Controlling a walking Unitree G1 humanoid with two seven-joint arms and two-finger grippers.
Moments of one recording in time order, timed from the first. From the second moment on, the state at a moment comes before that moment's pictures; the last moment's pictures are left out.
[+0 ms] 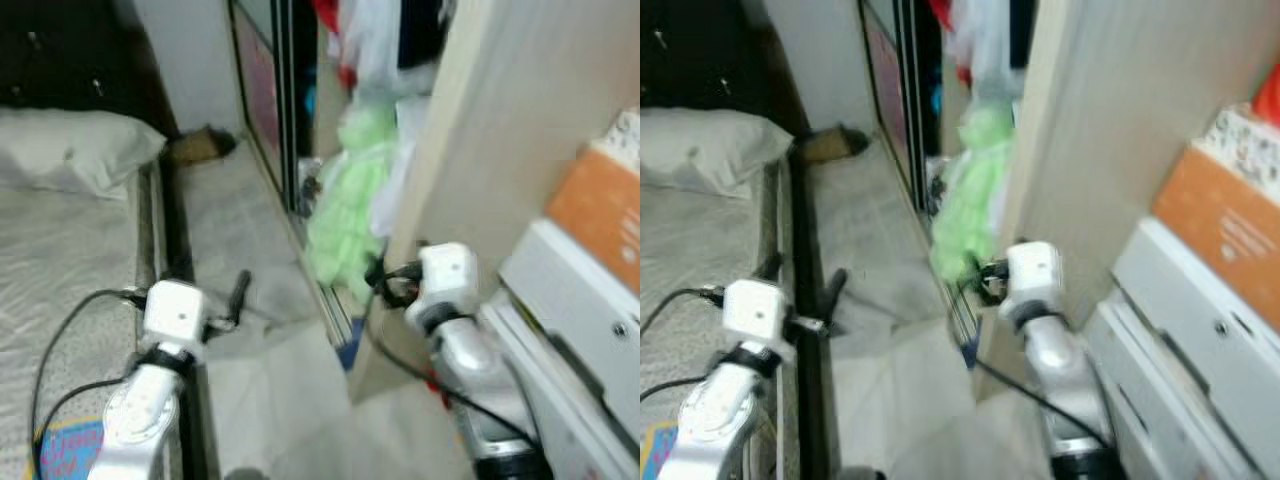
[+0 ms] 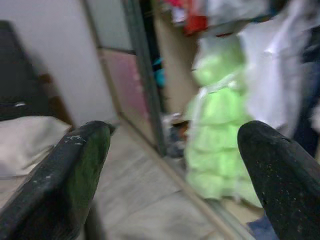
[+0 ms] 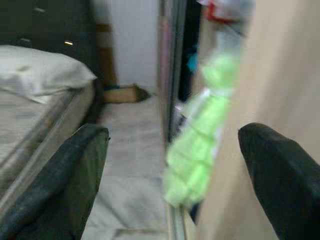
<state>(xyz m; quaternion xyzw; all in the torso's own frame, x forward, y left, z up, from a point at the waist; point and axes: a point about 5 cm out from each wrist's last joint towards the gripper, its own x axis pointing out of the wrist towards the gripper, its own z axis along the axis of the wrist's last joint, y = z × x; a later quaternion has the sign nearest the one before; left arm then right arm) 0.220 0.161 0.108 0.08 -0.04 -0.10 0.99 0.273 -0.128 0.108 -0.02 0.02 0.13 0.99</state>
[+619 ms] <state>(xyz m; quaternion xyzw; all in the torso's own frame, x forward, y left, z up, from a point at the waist) 0.223 0.147 0.106 0.06 -0.04 -0.11 0.99 0.282 -0.143 0.111 -0.03 0.01 0.10 0.99</state>
